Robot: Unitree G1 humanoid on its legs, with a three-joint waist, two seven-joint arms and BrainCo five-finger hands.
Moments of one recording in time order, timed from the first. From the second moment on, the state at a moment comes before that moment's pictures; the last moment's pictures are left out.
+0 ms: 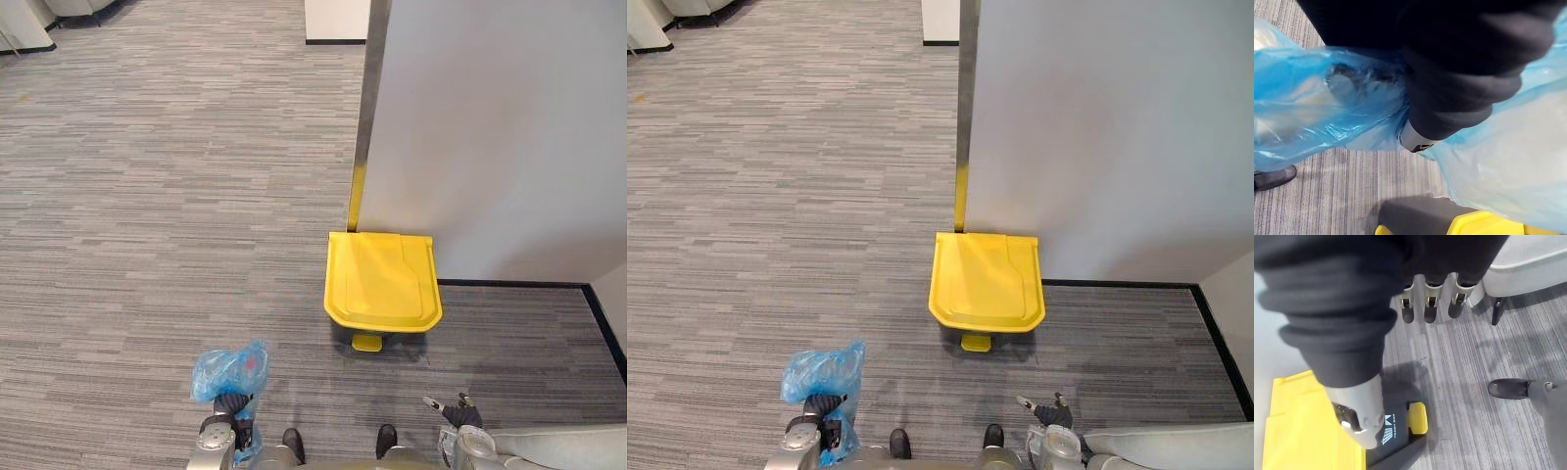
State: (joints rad) left arm 0.06 0.13 -0.01 0.88 -0.04 -0.12 0.15; right arm 0.01 -0.08 -0.27 0.97 0.01 -0.07 -0.21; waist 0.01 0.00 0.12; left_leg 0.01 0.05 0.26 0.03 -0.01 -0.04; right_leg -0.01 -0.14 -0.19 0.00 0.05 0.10
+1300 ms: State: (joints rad) left arm -0.07 0.07 -0.03 0.75 0.01 -0.12 0.13; right arm 0.11 0.02 -0.48 0.71 0.22 -0.07 -0.21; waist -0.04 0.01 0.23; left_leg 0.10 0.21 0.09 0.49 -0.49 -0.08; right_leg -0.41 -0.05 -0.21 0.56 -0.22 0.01
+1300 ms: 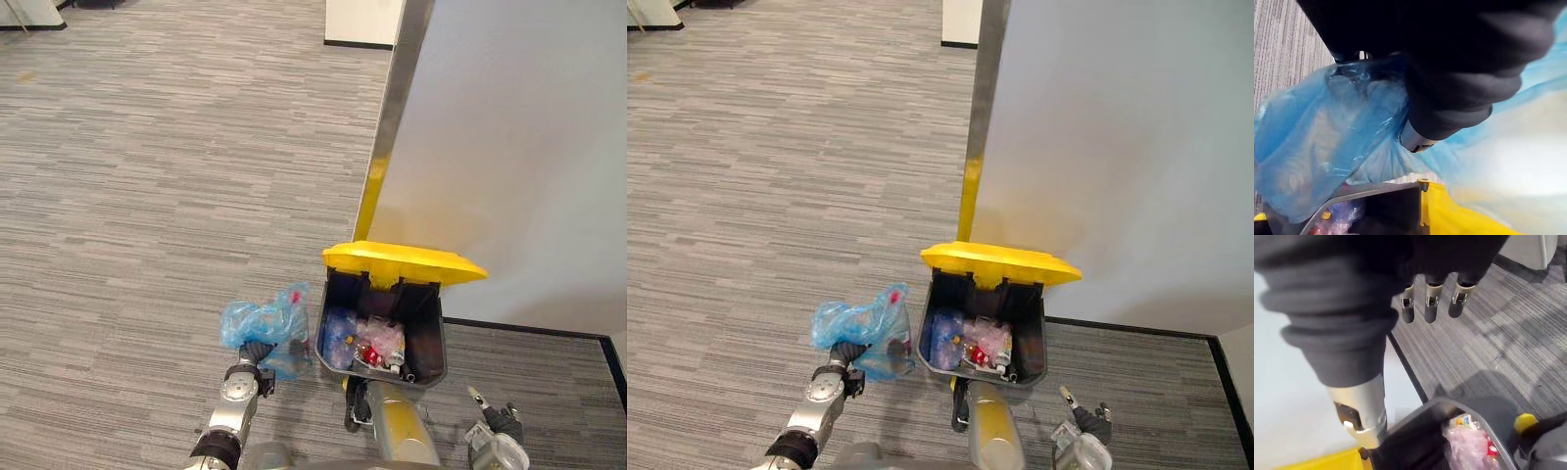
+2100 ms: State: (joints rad) left arm -0.14 0.14 -0.08 0.56 0.00 -0.14 0.14; right arm -0.32 -0.17 -0.01 0.41 0.07 -0.08 -0.22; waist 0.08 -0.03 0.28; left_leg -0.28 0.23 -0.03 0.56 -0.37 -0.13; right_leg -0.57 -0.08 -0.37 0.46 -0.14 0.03
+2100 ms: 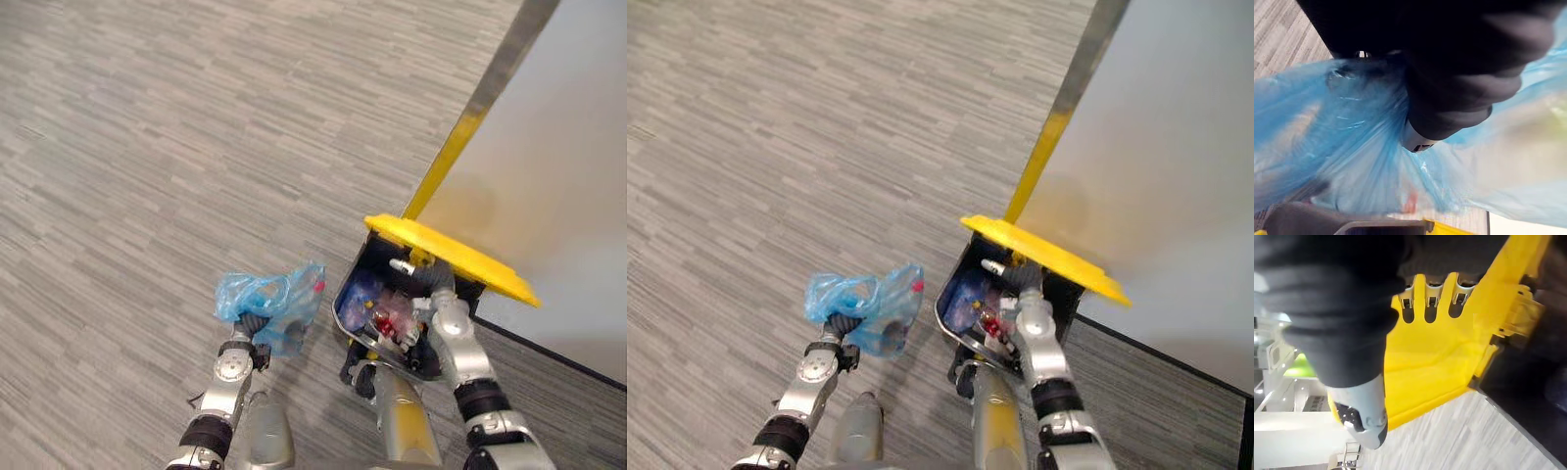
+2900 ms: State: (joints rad) left arm -0.22 0.22 -0.27 0.43 -0.03 -0.16 0.15; right arm -0.37 -0.31 -0.03 0.38 -0.01 -0.07 -0.23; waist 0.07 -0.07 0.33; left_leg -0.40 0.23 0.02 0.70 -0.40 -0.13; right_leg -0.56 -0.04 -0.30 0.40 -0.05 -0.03
